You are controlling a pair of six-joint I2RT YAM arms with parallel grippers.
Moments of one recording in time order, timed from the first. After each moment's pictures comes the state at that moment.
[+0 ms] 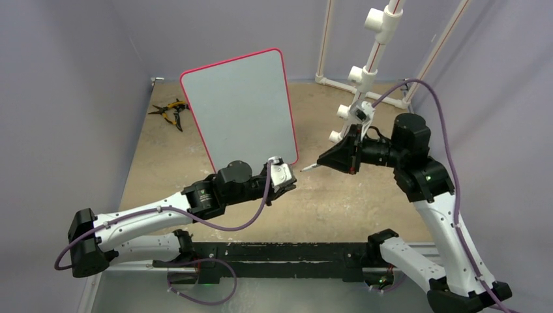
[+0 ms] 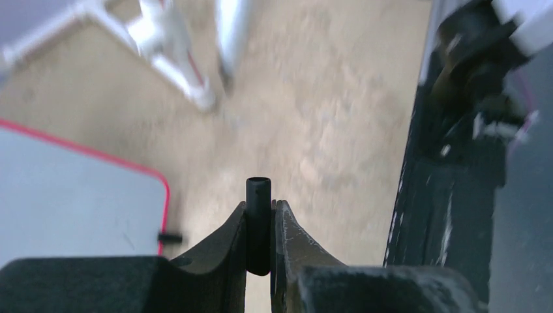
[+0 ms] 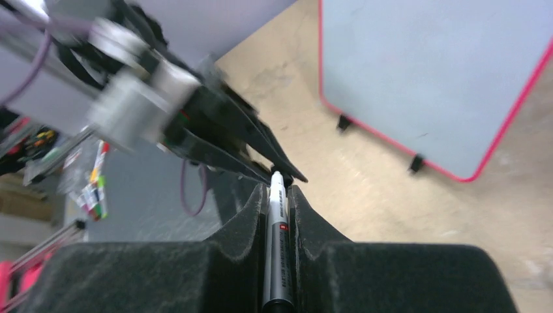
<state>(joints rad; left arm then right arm) -1.12 1.05 0.82 0.03 0.09 0.12 0.35 0.88 1.15 -0.60 -0.90 0.21</state>
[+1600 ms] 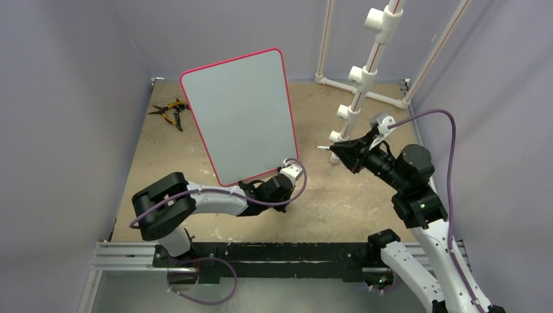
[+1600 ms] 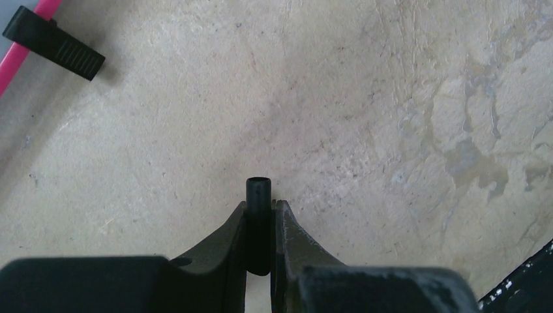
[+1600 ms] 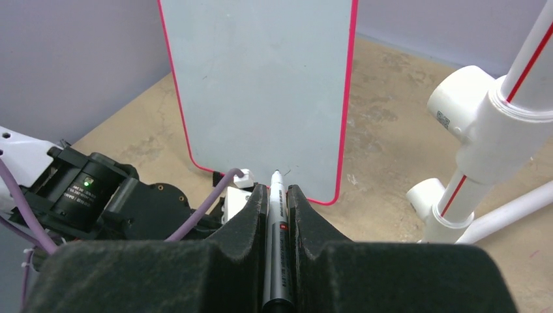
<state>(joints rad) -1.09 1.61 0.74 0.06 -0.22 -0.44 0.33 0.65 0.86 -0.26 -0.43 0.19</state>
